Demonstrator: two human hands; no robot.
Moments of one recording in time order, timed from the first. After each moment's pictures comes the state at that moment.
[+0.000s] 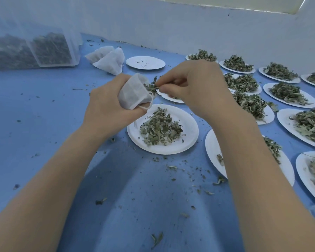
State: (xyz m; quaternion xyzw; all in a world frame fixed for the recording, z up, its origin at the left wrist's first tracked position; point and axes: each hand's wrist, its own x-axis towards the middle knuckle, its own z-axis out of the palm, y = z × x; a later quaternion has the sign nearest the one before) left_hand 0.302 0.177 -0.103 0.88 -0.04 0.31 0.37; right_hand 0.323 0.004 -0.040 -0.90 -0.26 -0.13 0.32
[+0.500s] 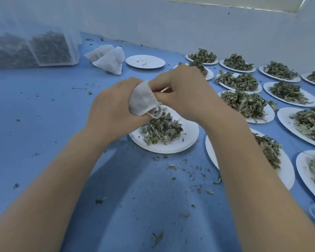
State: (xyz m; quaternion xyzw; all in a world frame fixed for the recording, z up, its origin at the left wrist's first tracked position) left_hand 0.298 0.168 -0.101 0.91 -0.06 0.30 0.27; right_hand 0.319 0.017 -0.047 -0.89 -0.34 -0.09 0.29
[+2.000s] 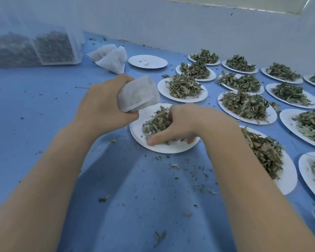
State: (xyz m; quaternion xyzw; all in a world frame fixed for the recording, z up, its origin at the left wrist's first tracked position) left_hand 0.300 0.195 -0.101 0.92 -0.05 0.29 0.25; right_hand 0.321 0.017 -0.067 -0.97 -0.15 0.19 0.06
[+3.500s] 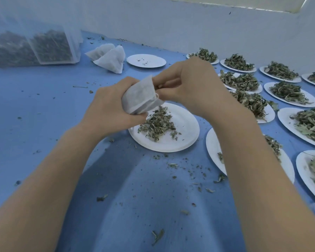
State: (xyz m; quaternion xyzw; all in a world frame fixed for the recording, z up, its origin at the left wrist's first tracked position) left_hand 0.303 0.185 -0.104 0.90 -0.09 0.24 0.34; right_hand 0.317 0.009 -0.037 -0.89 -0.29 -0.06 0.35
